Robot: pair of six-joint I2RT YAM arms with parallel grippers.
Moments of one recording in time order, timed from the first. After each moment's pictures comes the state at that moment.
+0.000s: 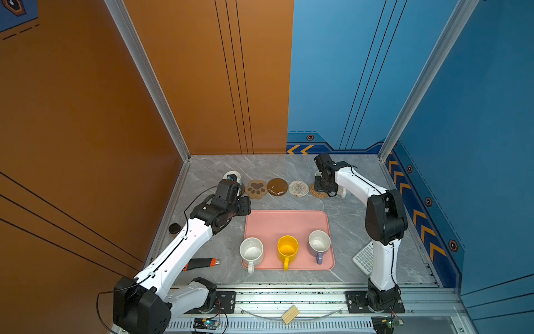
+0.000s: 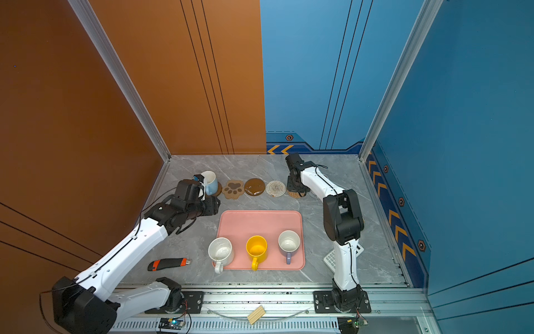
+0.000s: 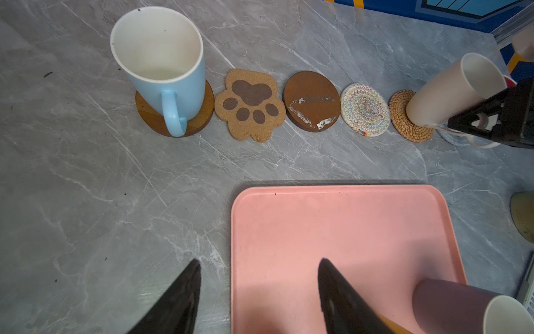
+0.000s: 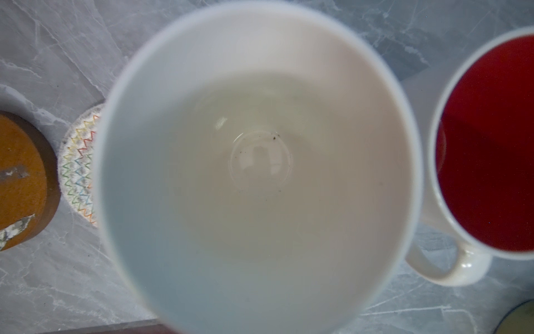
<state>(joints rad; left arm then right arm) -0.39 1.15 0.98 -0.63 -0.08 -0.41 0.34 2.05 1.69 -0.85 0.17 0.44</state>
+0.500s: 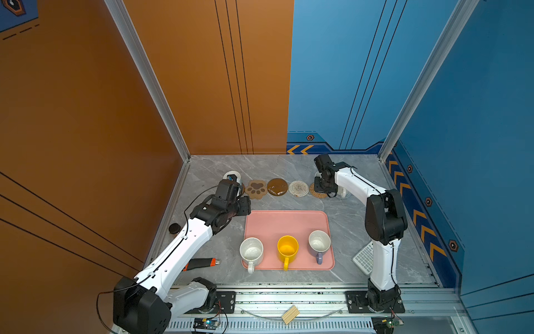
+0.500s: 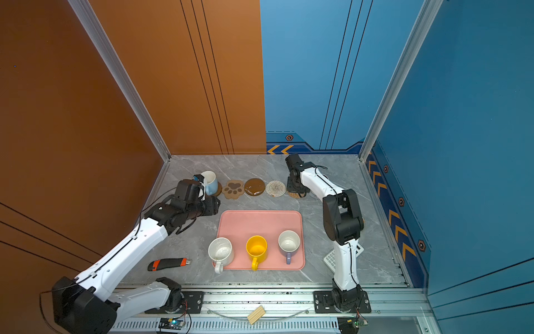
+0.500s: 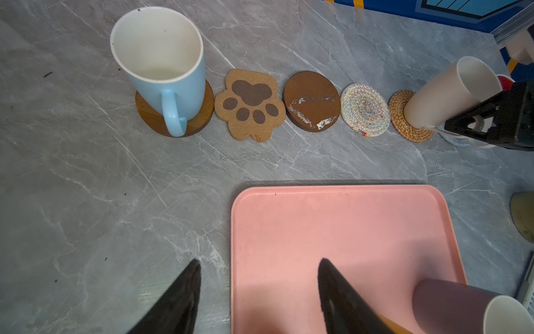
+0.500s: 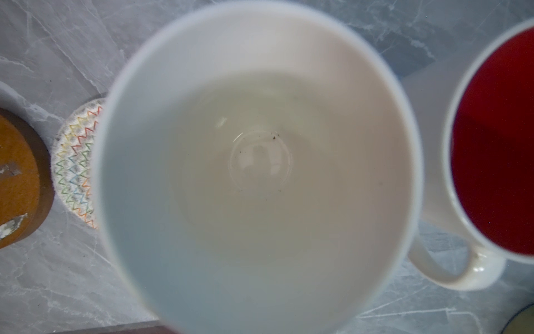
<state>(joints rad) -0.39 1.15 0.98 -0.63 -0.08 -0.41 0.34 2.06 1.68 -0.84 0.17 0.44</state>
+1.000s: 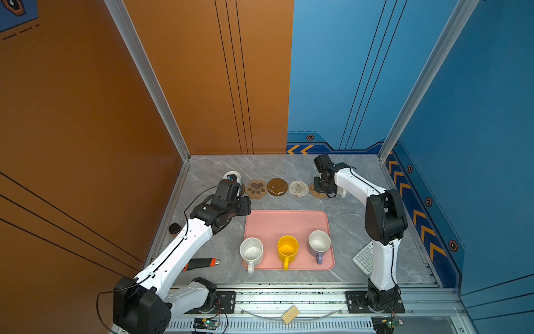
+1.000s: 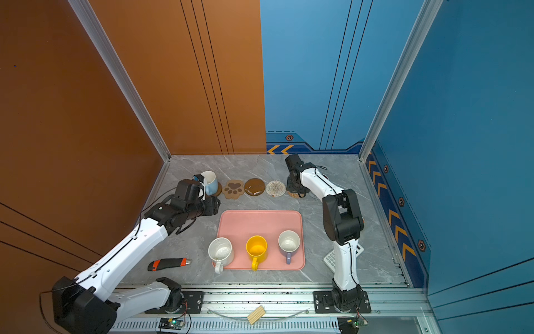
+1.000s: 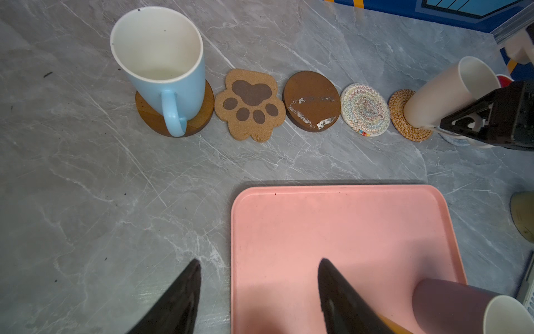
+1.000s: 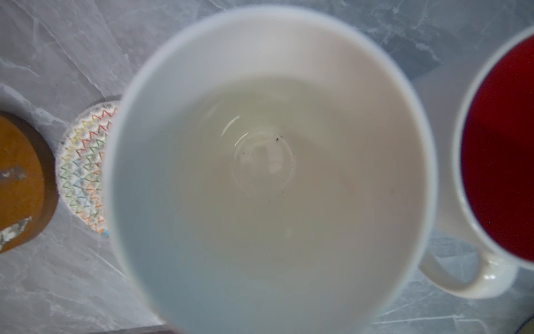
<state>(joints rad) -0.39 1.15 0.98 -0.63 -0.08 -0.41 0.34 2.06 1.67 -0.82 0.17 0.45</state>
